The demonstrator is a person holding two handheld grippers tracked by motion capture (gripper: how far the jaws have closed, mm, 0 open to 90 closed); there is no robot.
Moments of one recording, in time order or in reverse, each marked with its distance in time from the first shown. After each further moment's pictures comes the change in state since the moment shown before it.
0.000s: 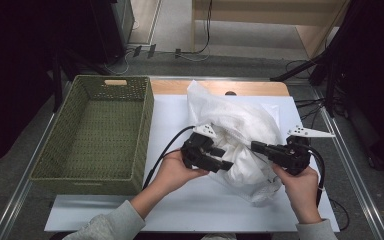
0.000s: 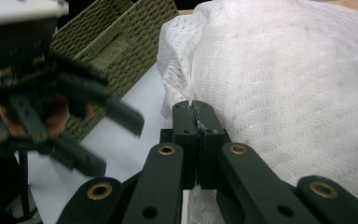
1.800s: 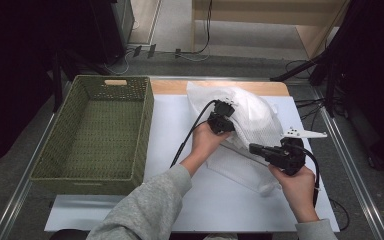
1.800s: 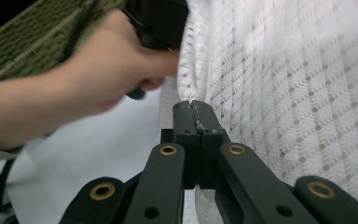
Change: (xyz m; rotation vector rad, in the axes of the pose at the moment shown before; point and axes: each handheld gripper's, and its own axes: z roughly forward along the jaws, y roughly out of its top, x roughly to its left) left arm 0.092 0.068 0.085 -0.029 0.239 -0.127; right arm -0.006 -0.007 0.013 0.058 -0.055 -0.030
